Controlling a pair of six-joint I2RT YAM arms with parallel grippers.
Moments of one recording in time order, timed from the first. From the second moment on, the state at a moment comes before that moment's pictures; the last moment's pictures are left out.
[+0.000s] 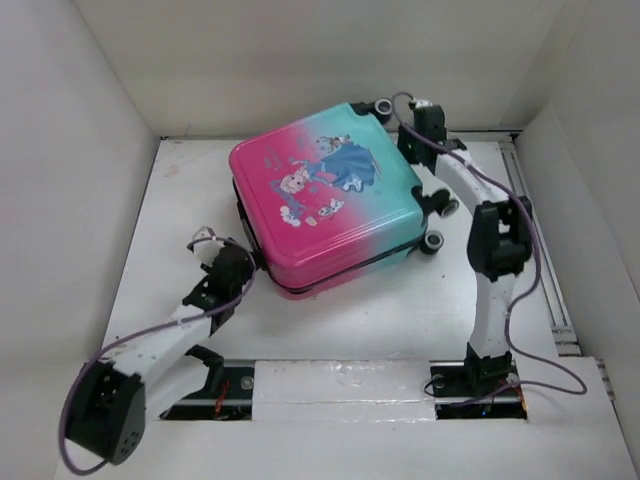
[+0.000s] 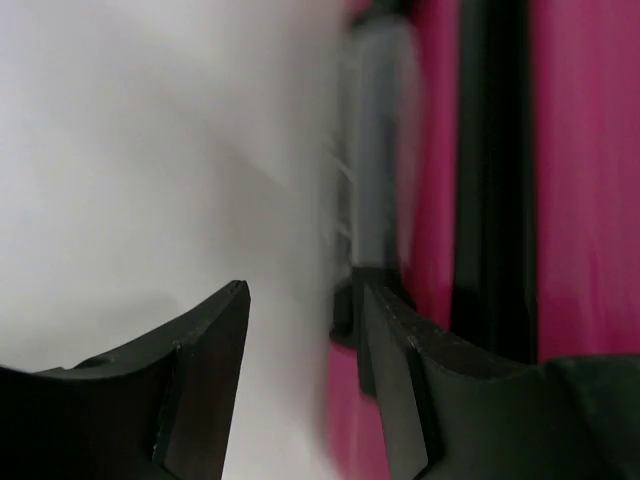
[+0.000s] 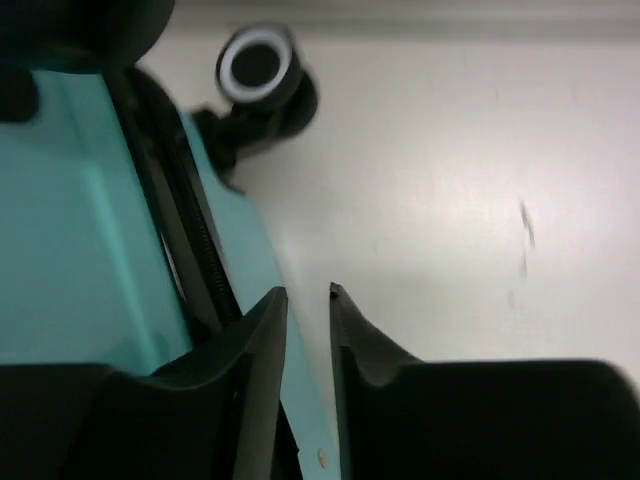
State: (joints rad) left arm -0.40 0.97 0.35 0.01 -0.48 -0.96; right arm 0.22 2.07 1.78 -0.35 -0.04 0.24
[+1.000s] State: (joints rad) left arm -0.69 0.69 0.31 -0.16 -0.48 -0.98; right arm 0.82 0.91 0.46 0.07 -0.19 0.23
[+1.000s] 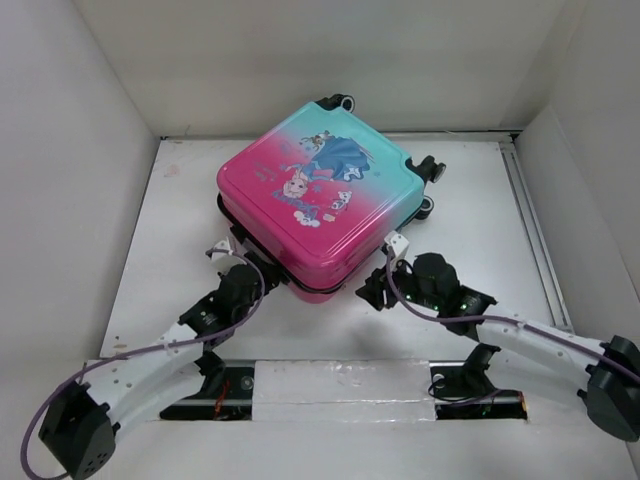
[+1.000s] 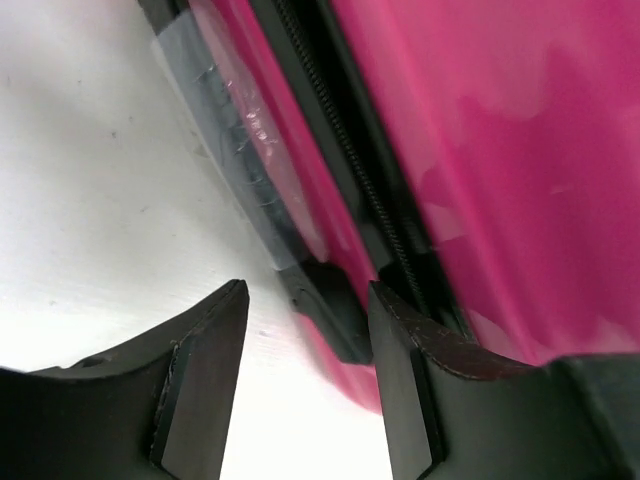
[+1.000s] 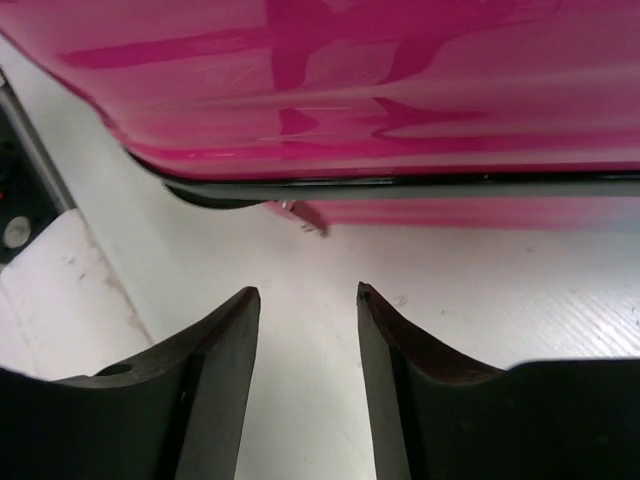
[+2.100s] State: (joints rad) left arm -0.82 1.08 0.28 0.40 -0.44 -0.92; right arm 0.87 0.94 0.38 0.24 0.16 0.29
